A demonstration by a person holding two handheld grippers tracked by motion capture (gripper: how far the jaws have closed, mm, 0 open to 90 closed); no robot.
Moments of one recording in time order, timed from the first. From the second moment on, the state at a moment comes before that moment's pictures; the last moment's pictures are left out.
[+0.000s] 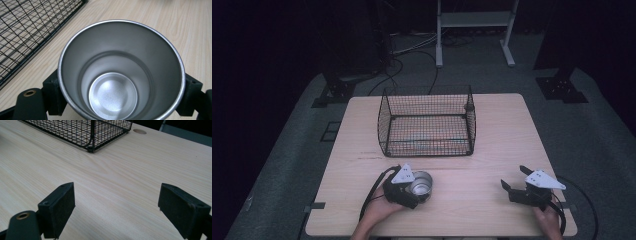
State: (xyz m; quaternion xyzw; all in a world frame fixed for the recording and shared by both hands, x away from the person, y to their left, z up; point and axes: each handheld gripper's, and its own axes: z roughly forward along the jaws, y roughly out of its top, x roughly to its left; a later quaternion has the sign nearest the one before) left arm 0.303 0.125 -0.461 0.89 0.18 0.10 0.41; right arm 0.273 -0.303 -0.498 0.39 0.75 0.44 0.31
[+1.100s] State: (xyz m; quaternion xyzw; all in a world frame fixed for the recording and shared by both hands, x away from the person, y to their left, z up) left arm 0.330 0.104 -0.407 0.89 0.19 0.08 0.41; right arm 0.273 -0.302 -0.498 0.39 0.75 0.44 0.31
